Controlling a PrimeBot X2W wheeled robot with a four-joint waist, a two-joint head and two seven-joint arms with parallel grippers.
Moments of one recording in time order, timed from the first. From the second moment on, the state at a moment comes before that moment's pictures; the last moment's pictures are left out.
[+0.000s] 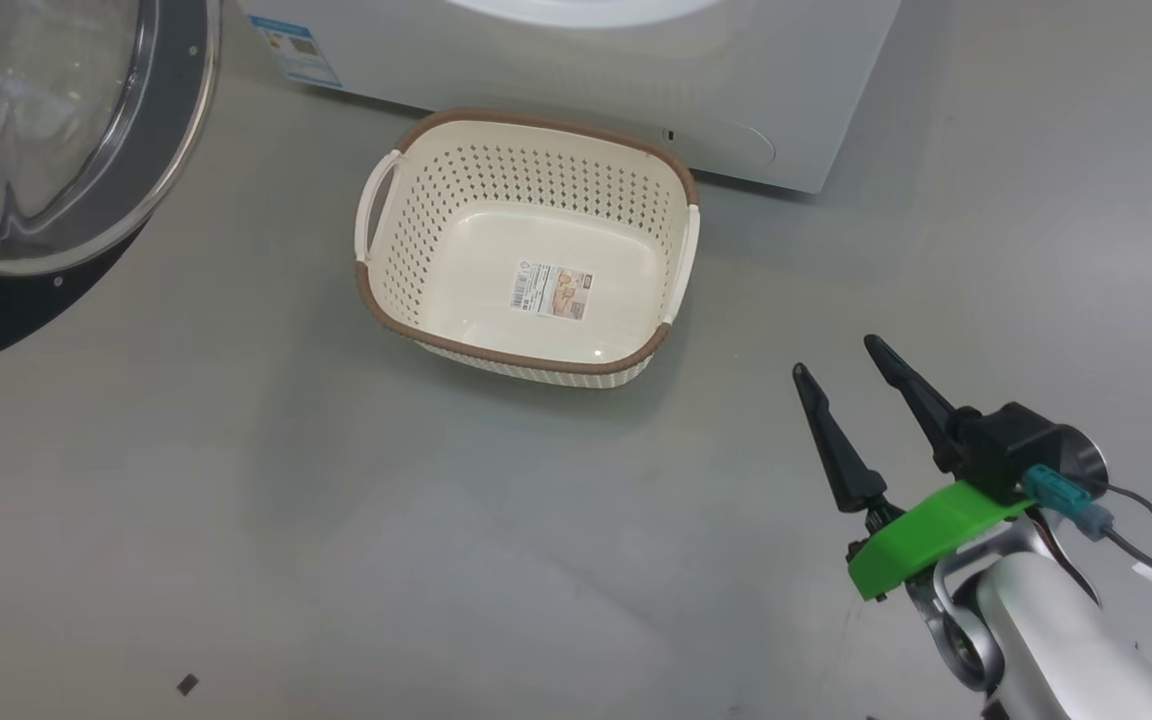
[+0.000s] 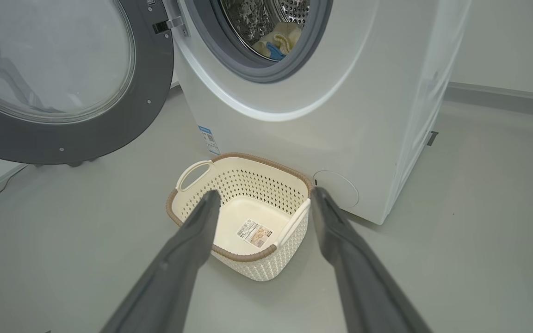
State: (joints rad) left arm -0.87 0.52 0.82 0.76 -1.01 -0.01 0.12; right arm -0.23 -0.17 0.33 0.24 0.24 0.13 -0.26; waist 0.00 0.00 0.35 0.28
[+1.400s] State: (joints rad) left arm -1.02 0.65 0.74 1.11 -1.11 -0.11 0.60; right arm -0.26 -0.16 0.33 0.25 0.24 0.13 -0.26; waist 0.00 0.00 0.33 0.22
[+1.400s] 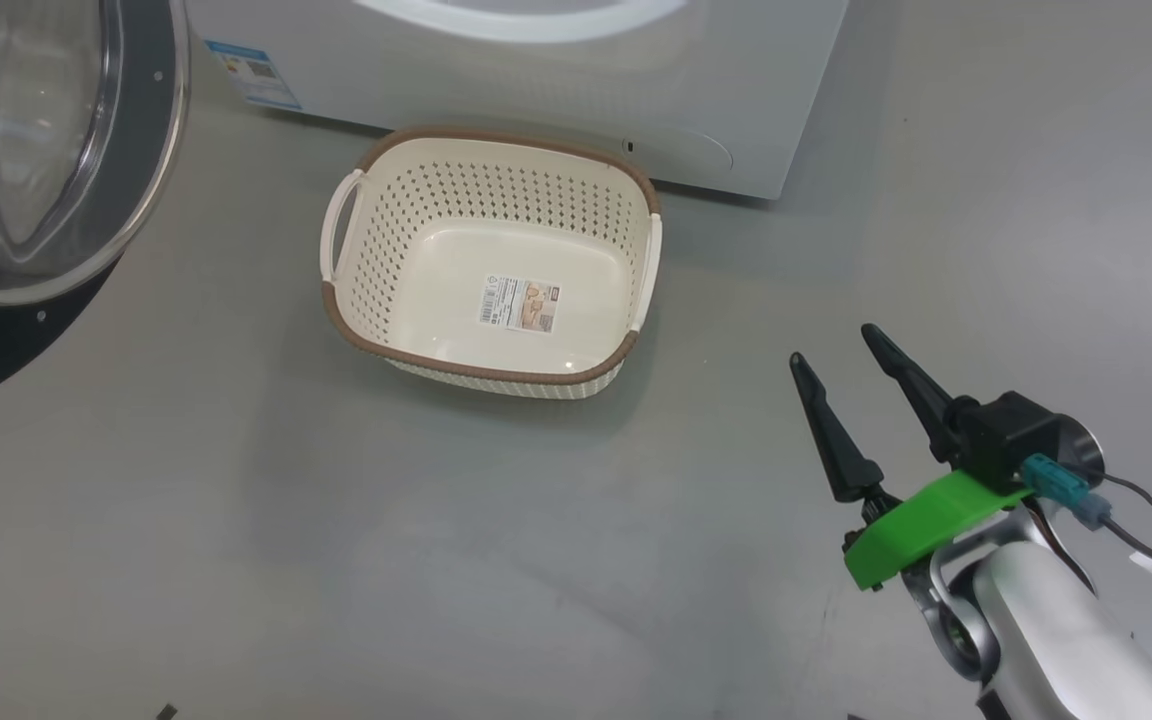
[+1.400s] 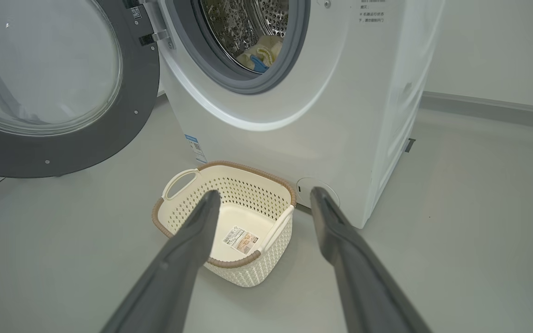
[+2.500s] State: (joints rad) left arm -0.77 0.46 0.64 0.71 -1.25 -0.12 1.08; right arm -0.24 -0.11 0.32 0.28 0.24 0.13 -0.26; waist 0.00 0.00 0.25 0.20
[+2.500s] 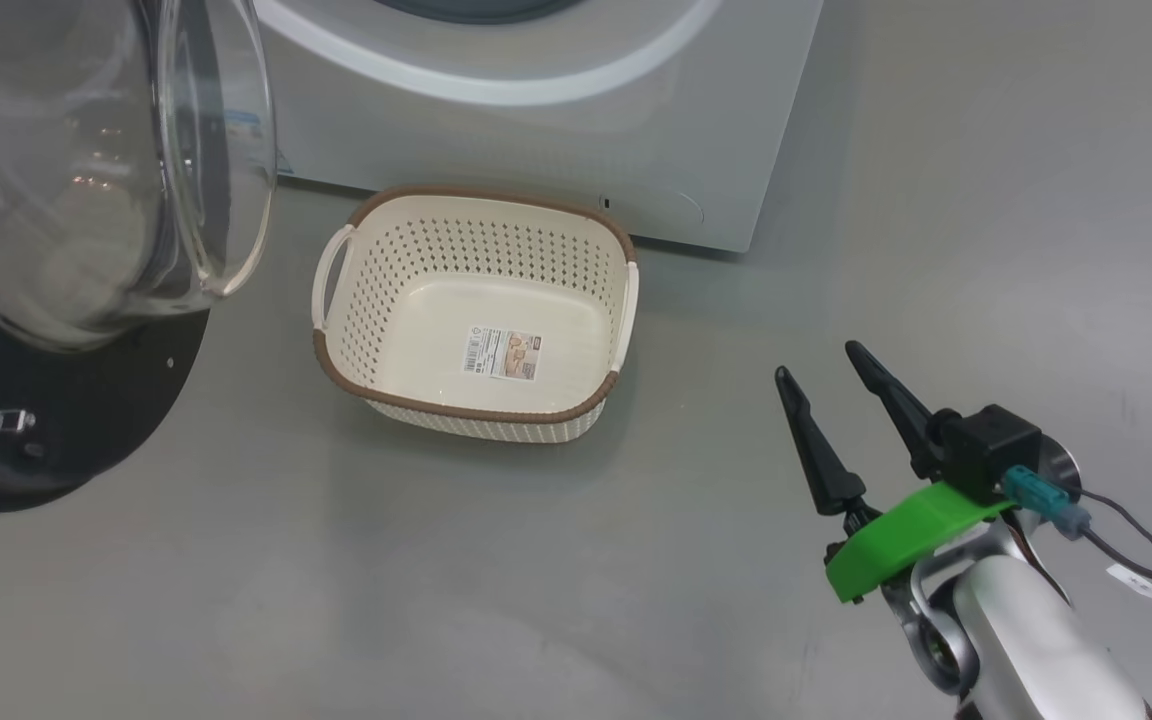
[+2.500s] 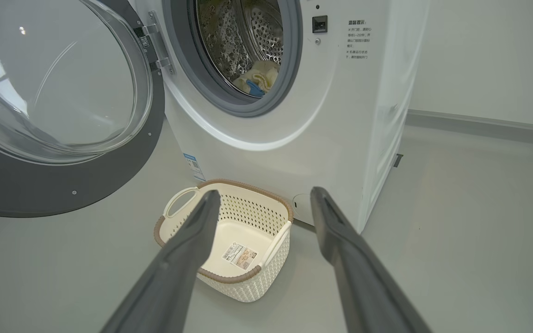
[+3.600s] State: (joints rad) left arm -0.51 0.18 0.58 0.34 -1.29 -0.08 1.14; right arm -0.21 -0.08 0.32 0.29 0.24 0.13 -0.26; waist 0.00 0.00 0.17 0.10
